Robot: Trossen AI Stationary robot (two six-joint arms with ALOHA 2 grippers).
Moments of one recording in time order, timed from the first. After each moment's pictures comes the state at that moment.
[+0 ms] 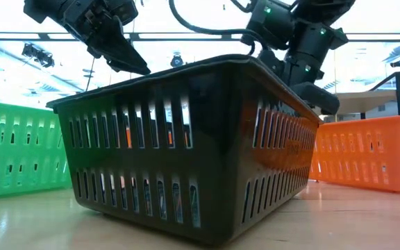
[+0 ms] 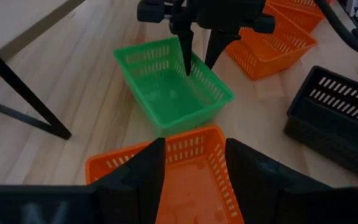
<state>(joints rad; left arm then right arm) -0.05 1.12 0.67 -0.12 -0.12 -0.06 0.10 1.70 0.95 -0.37 0.13 -0.05</state>
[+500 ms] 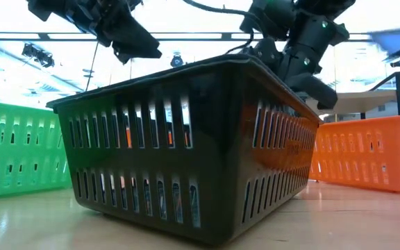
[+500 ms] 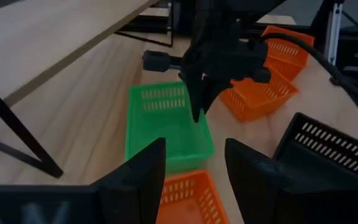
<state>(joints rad) -0.06 1.12 0.67 0.03 -0.12 -0.10 0.15 1.70 0.98 -0.32 0.14 -0.08</state>
